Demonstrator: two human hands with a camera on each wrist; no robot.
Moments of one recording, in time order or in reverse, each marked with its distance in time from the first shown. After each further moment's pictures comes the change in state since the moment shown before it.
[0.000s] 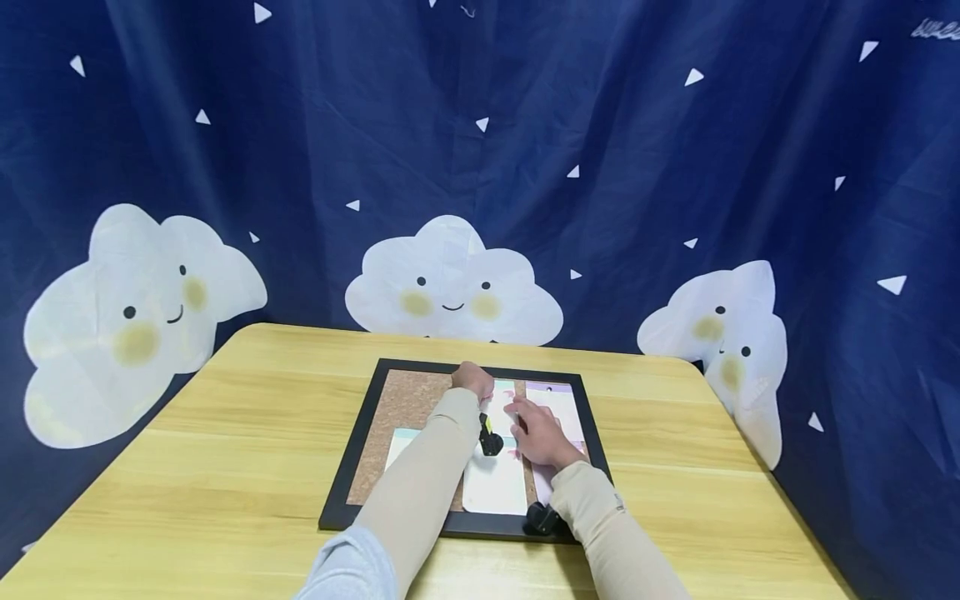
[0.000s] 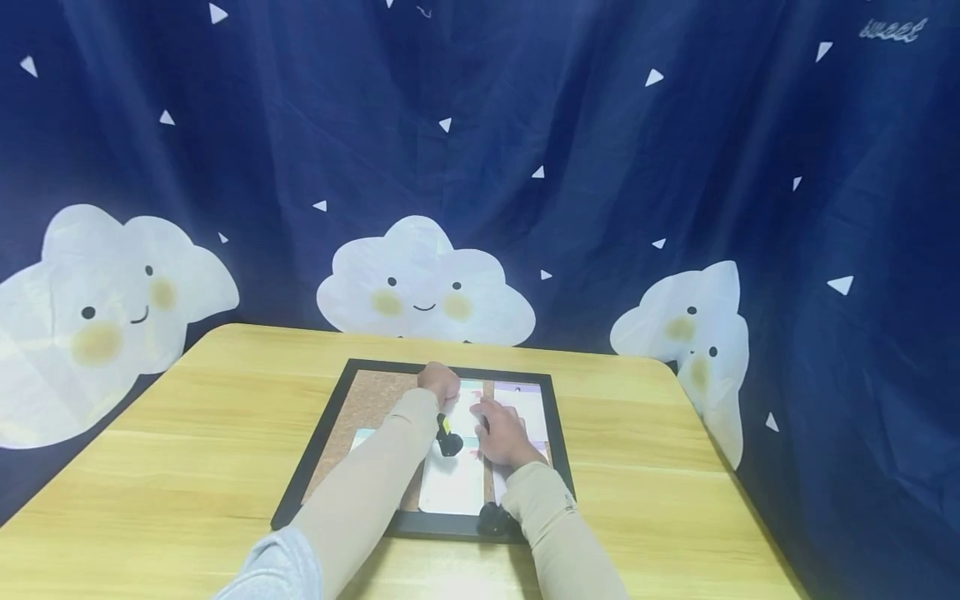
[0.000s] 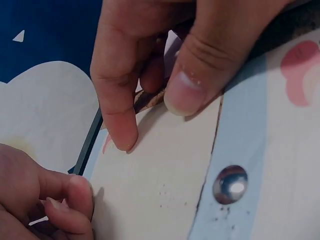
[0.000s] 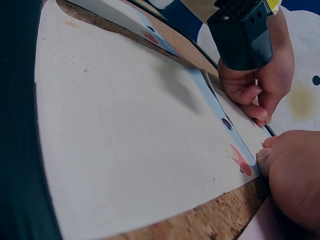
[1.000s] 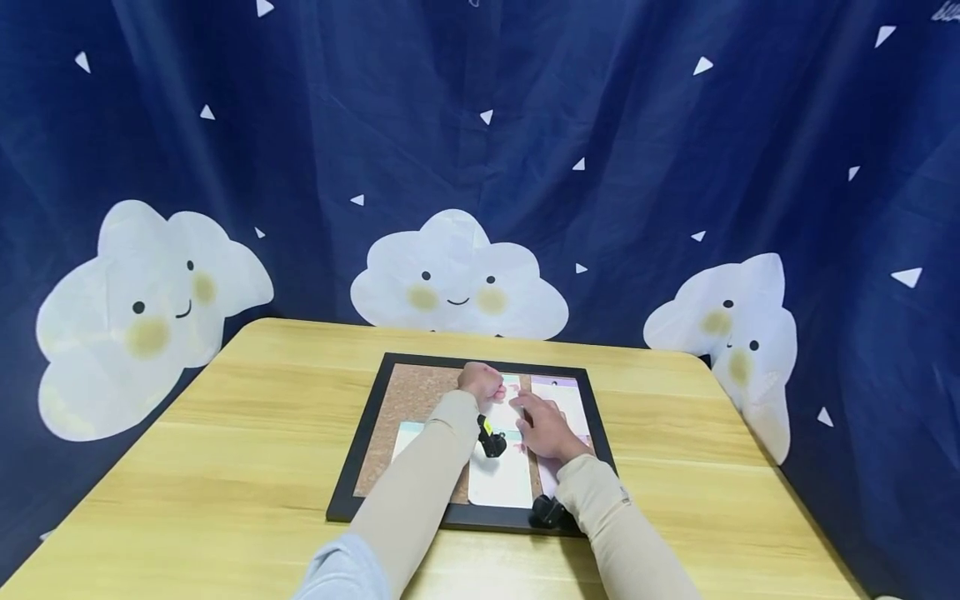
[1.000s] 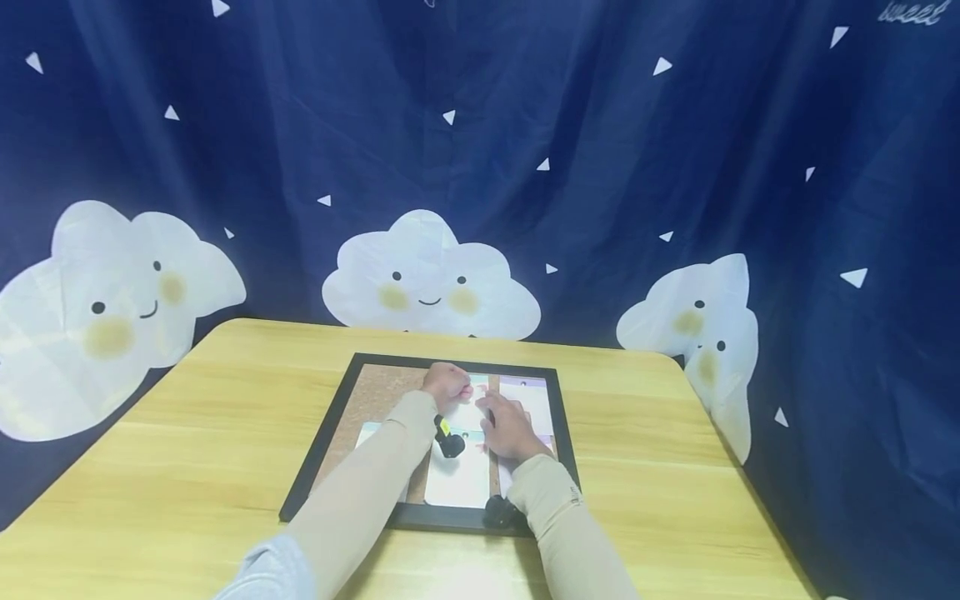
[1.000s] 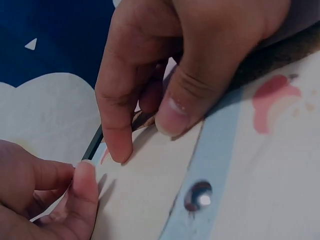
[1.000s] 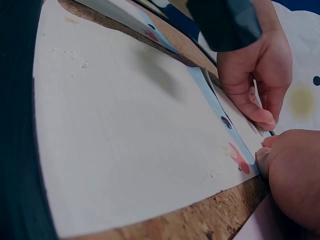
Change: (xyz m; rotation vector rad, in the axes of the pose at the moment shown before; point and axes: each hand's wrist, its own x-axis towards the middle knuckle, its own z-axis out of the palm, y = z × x) left_hand -0.013 -0.007 -0.001 -0.352 -0.115 0.015; right_hand 0.003 0.003 -0.003 0.013 -0.024 0.015
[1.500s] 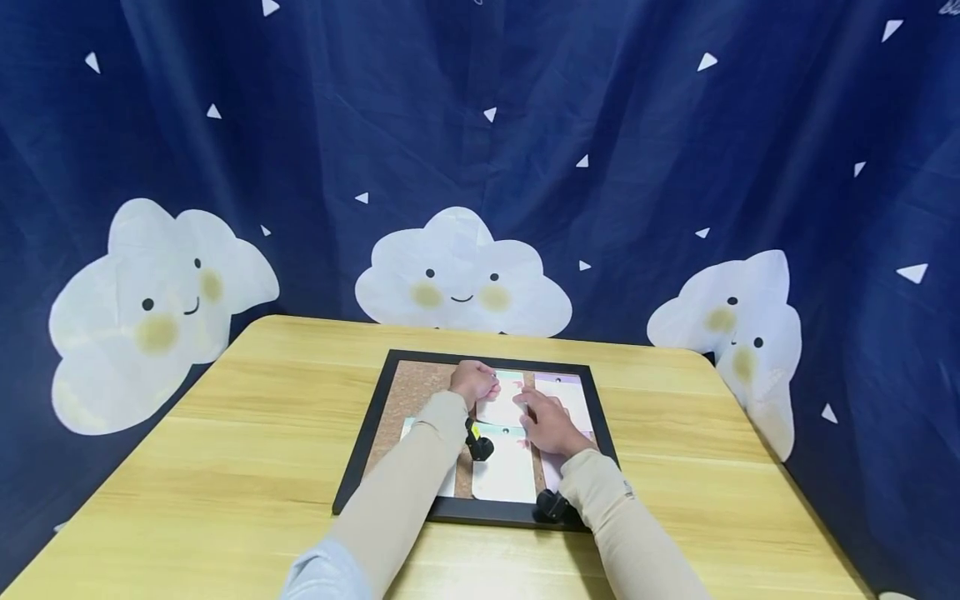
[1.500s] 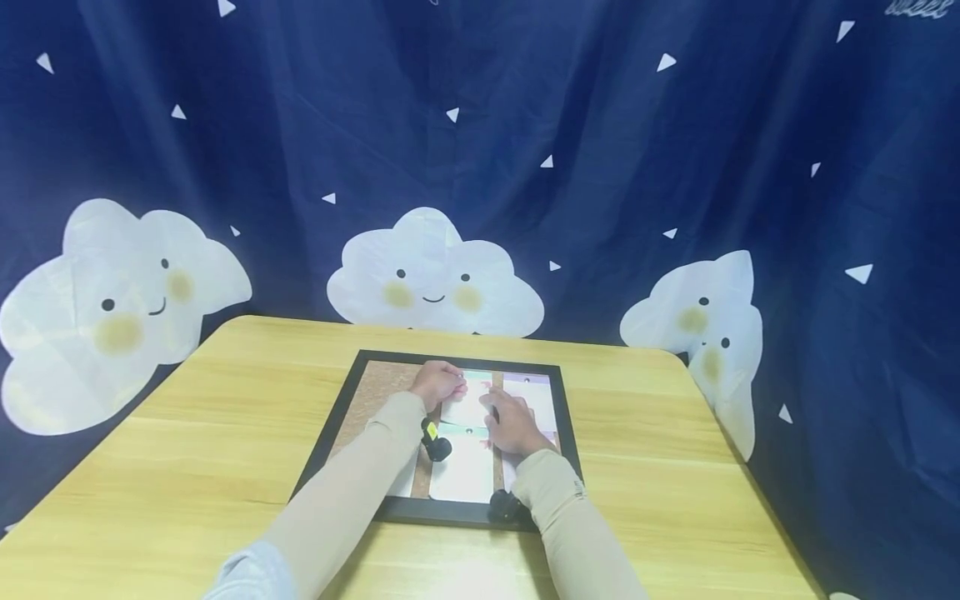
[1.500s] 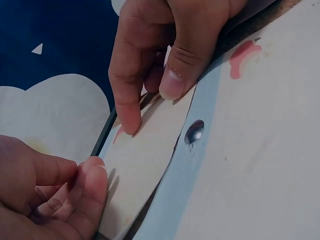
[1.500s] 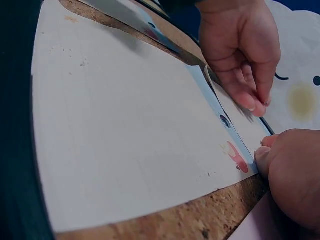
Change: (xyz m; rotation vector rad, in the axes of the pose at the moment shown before) left_hand -0.011 -0.005 -0.020 -0.016 -0.046 0.055; right_hand 0.002 0.002 0.000 0.007 -0.011 0.011
